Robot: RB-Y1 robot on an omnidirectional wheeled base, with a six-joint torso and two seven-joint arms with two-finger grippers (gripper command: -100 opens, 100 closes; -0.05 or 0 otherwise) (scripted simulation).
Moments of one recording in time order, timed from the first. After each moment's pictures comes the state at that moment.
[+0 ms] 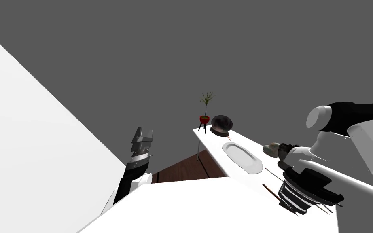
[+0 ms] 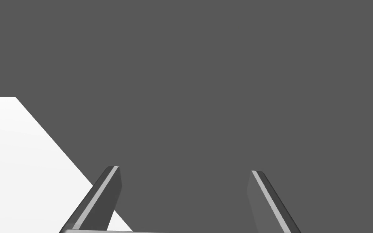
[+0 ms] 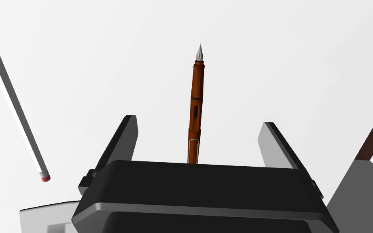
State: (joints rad) left arm 0.51 -0.04 -0.03 -2.26 -0.04 -0.48 0.15; right arm 1.34 -2.46 0.24 -1.78 -0.31 -0.24 0.12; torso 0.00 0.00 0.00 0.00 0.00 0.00
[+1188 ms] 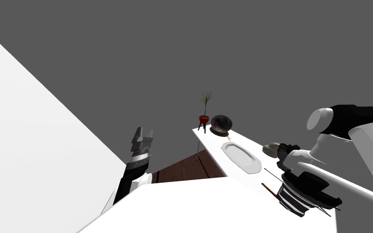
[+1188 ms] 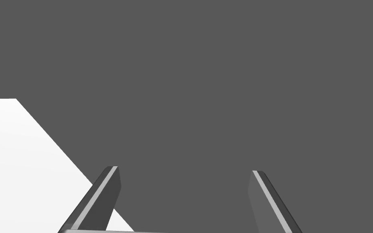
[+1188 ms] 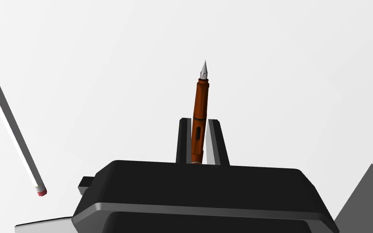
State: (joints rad) left arm 0.51 -0.04 -0.03 -2.26 -0.04 -0.48 0.15; right arm 1.40 -2.44 0.17 -1.79 -0.31 -0.19 0.13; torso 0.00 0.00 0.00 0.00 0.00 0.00
